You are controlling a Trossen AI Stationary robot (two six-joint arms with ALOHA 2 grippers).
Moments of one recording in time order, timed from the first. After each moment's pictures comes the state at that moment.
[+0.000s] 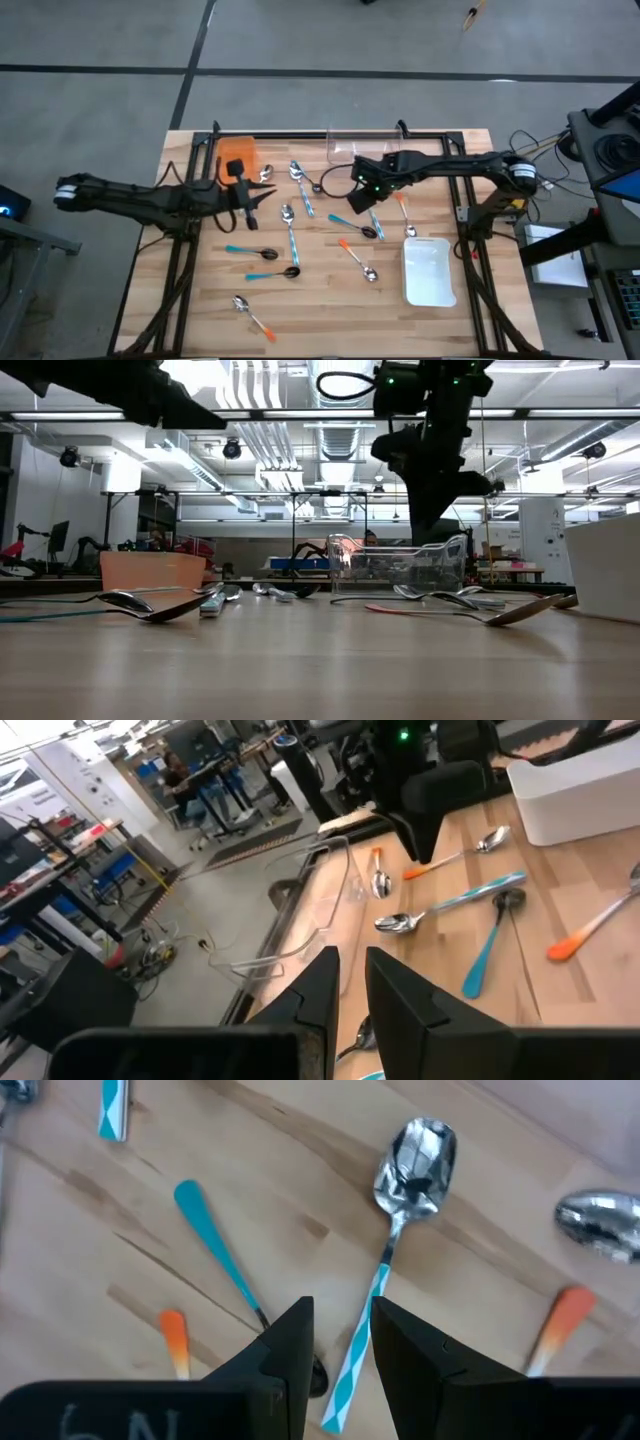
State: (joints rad) left arm -0.05 0.79 0.49 0.09 -0.44 0.38; right arm -0.22 1.63 1.24 -0.89 -0.01 0.76
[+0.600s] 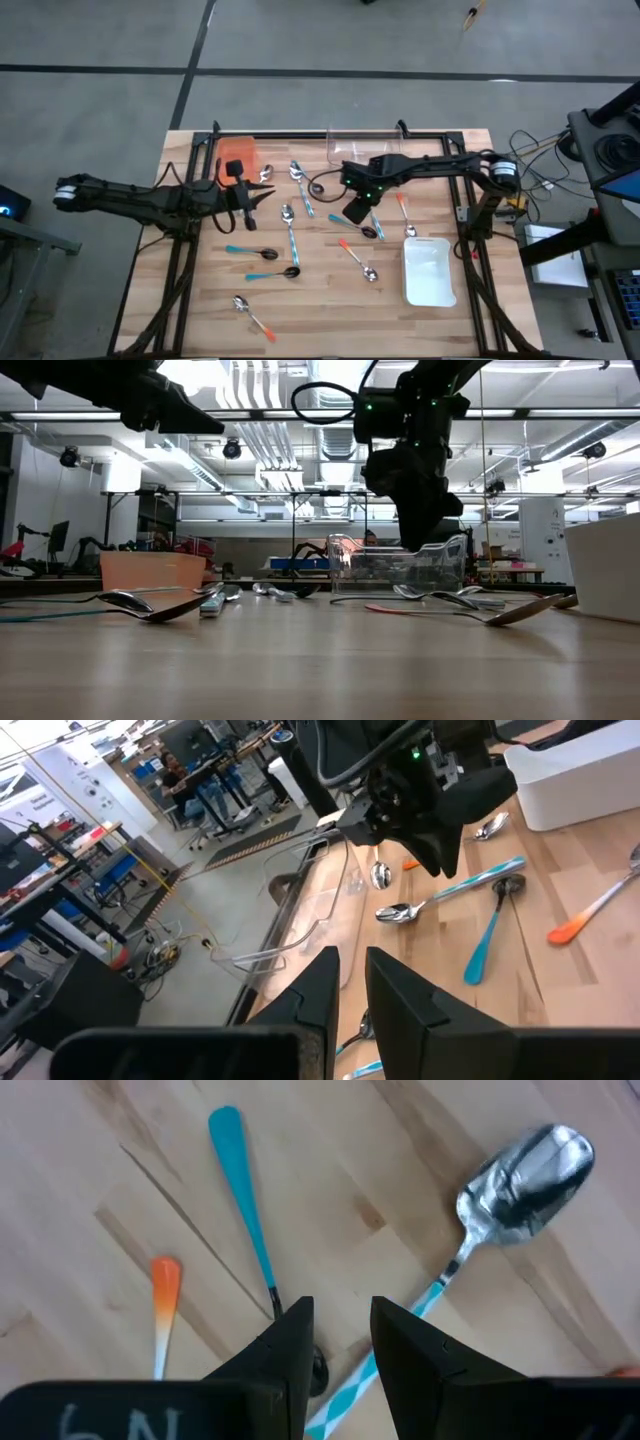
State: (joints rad) left arm -0.05 0.76 0.47 0.07 -0.44 0.41; right arm -0.22 1.76 1.29 -0.86 -0.12 0.49
